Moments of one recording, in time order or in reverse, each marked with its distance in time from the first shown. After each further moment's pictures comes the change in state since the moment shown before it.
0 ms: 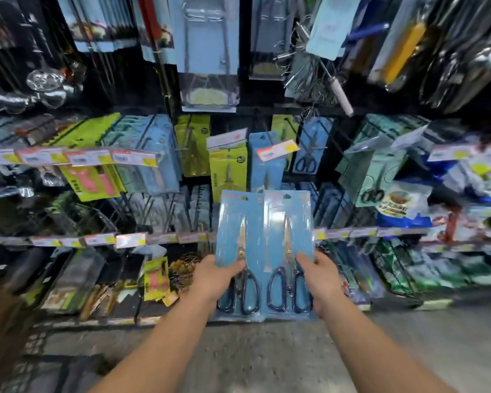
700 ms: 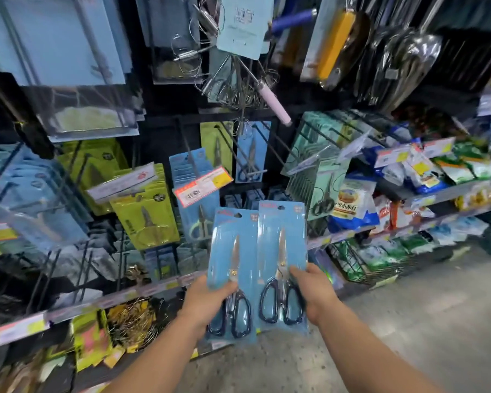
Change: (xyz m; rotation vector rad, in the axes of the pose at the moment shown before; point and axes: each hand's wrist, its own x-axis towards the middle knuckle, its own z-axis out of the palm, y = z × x) left_hand 0.115 0.035 0.111 0.168 -0.262 -0.027; right_hand 0.135 -0.007 -0.057 0.235 0.140 0.249
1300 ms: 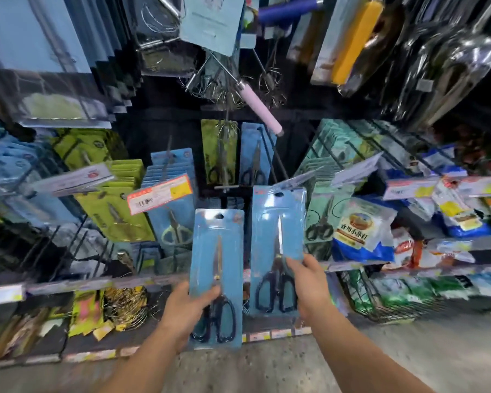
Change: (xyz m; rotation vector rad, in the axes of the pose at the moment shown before) left_hand 0.017 0.019 0.073 -0.147 0.252 -0.004; right_hand 0.088 -0.057 -0.042 -0.106 -0.142 -0.166
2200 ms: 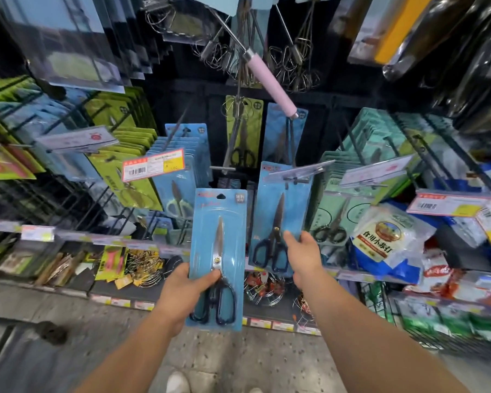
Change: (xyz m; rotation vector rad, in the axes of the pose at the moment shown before) left_hand -0.016 0.001 0.041 -0.166 0.166 -0.088; right_hand 0.075 -0.017 0.009 -0.175 -0.158 0.057
